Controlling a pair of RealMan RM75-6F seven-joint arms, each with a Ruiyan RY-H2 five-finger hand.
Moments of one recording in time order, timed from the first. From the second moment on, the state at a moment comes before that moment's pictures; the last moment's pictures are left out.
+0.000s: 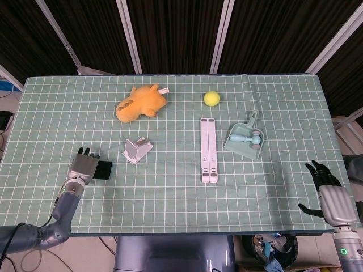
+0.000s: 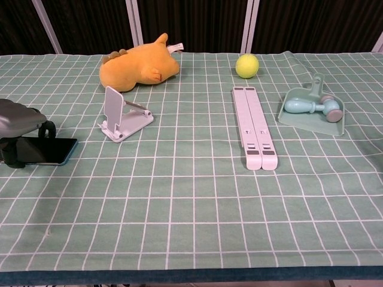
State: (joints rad) left arm -0.82 -1.45 0.06 -1.54 0.47 1.00 0.99; right arm 0.11 -1.11 0.06 -1.63 -1.45 1.39 -0.01
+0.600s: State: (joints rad) left arm -0.79 -1.44 0.05 -1.55 0.56 1.03 0.89; right arm 0.10 -1.11 0.06 -1.64 -1.45 1.40 0.00
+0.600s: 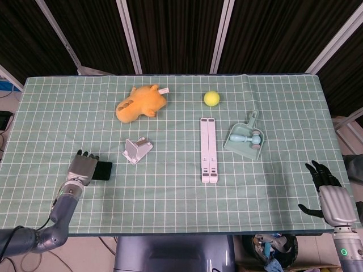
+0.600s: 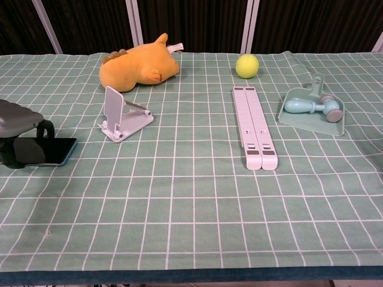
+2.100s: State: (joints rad) left arm -0.60 -1.59 -0.39 -1.89 0.57 1.45 0.23; right arm 0.11 -1.10 0.05 -1.65 -1.45 1.38 0.03
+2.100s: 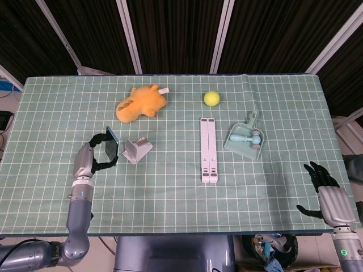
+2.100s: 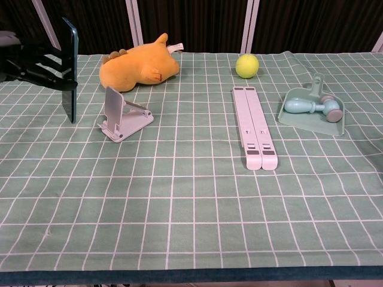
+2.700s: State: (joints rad) left arm -0.58 -1.74 -0.45 -1.83 0.64 1.49 0.14; right arm 0.11 -1.09 0.05 -1.66 -1.45 1.37 0.05
